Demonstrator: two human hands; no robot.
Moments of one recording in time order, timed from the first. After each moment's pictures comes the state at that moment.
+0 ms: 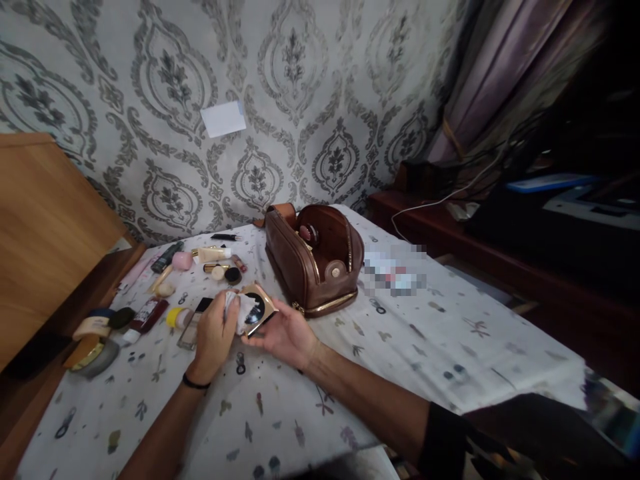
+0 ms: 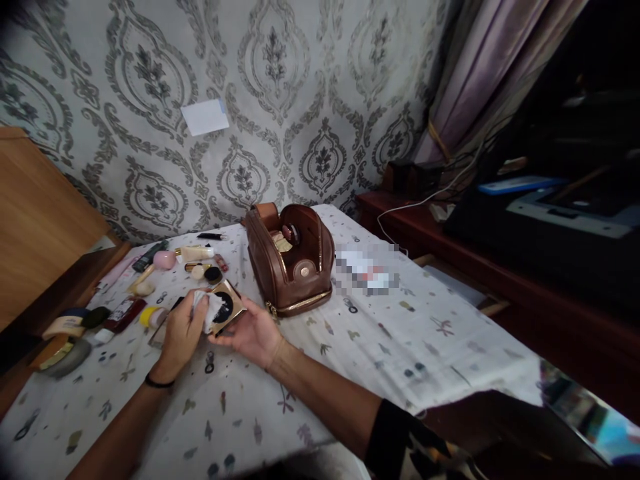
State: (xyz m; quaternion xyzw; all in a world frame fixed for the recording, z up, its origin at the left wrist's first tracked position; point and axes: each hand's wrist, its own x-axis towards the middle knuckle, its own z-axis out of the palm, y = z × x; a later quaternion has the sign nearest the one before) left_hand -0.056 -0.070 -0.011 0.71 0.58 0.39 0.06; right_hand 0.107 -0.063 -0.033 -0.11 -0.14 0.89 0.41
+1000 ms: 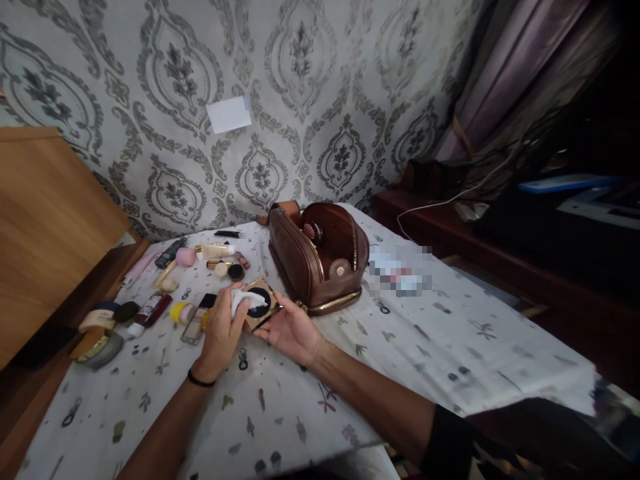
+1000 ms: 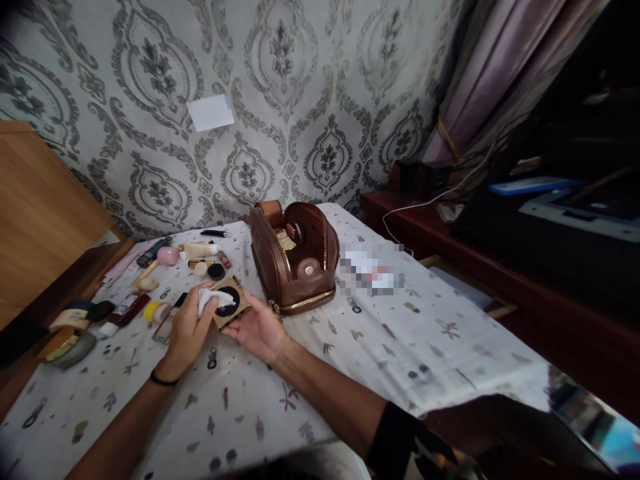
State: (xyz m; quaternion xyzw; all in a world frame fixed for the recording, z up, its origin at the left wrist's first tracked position) left_hand -0.051 -0.071 -0.017 0.71 0.55 0.42 0.08; right_hand 0.108 -0.060 -0.035 -0.12 -0.15 0.89 0.41
